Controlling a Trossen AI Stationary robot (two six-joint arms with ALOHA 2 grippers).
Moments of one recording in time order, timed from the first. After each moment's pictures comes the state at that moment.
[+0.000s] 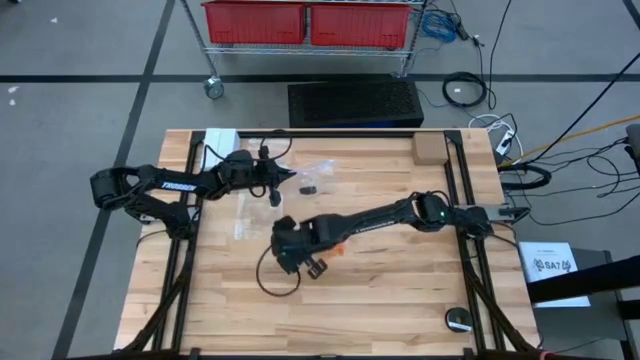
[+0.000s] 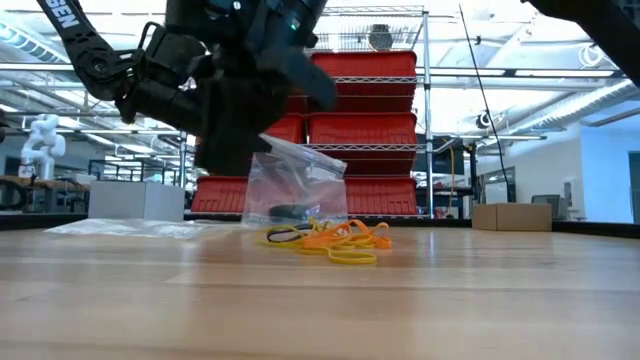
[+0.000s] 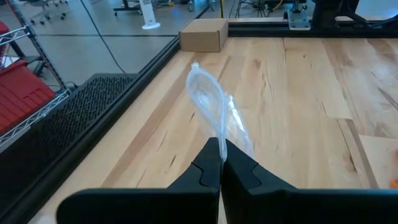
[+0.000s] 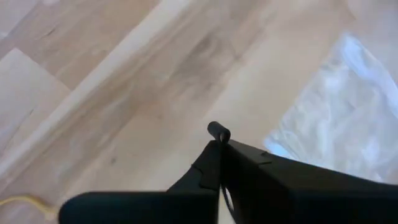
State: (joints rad) left arm 0.47 1.33 0.41 0.64 0.18 0.16; right arm 0.17 2.38 2.18 -0.90 0.08 -0.57
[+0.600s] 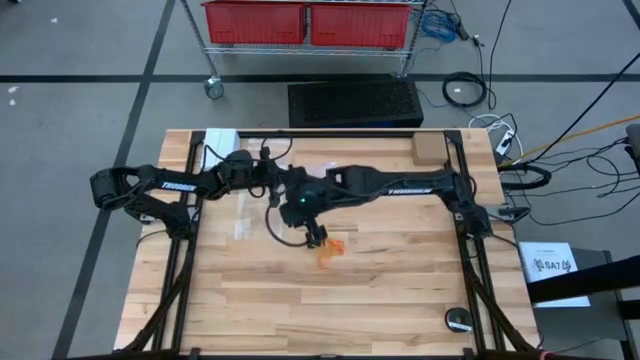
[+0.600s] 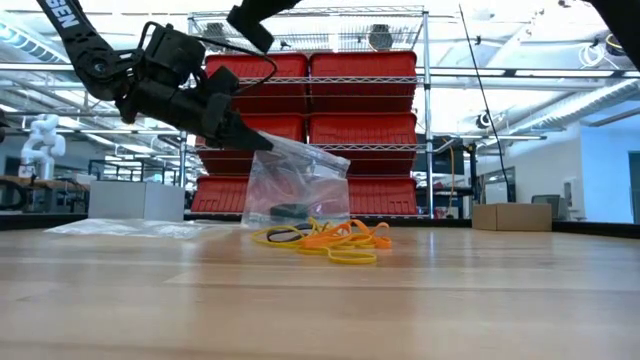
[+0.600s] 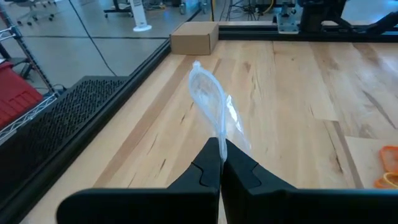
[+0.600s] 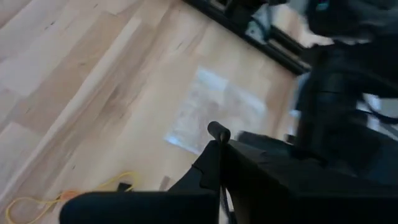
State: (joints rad) left arm 0.47 1.33 0.41 0.65 0.22 0.15; right arm 0.06 2.11 2.24 -0.94 0.08 -0.46
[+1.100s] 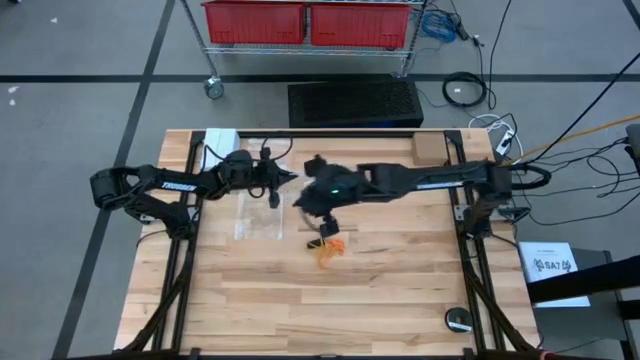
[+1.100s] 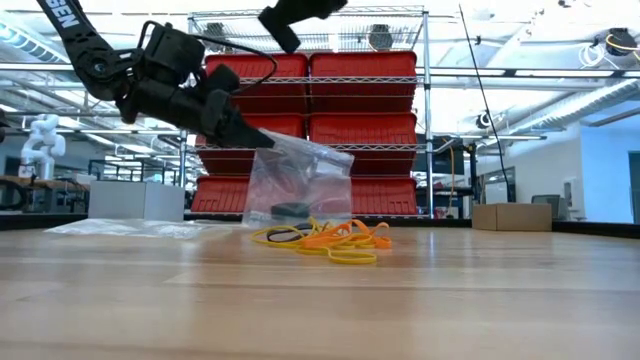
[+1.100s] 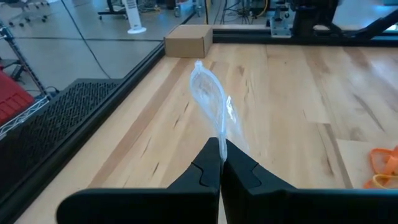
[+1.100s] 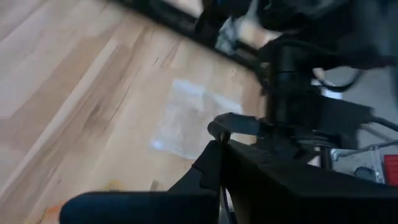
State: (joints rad) left arm 0.47 1.33 0.41 0.66 0.24 0.14; right arm 0.02 1.79 1.69 -0.51 0.08 -0.40
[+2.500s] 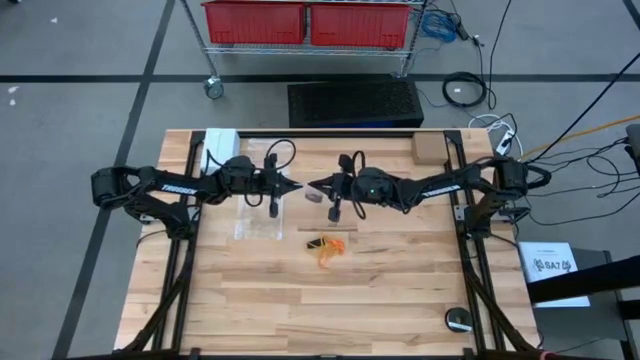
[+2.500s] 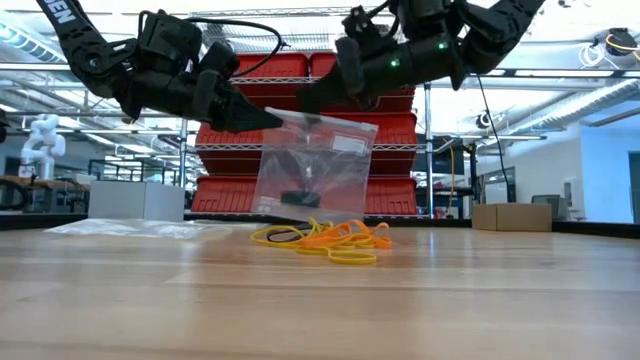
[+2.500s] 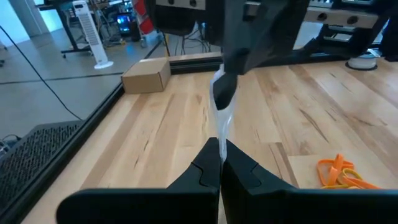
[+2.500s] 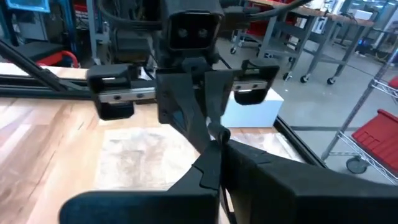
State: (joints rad) left arm 0.38 1.33 0.41 0.75 0.31 0.20; right arm -0.11 1.68 0.88 0.63 0.14 -0.12
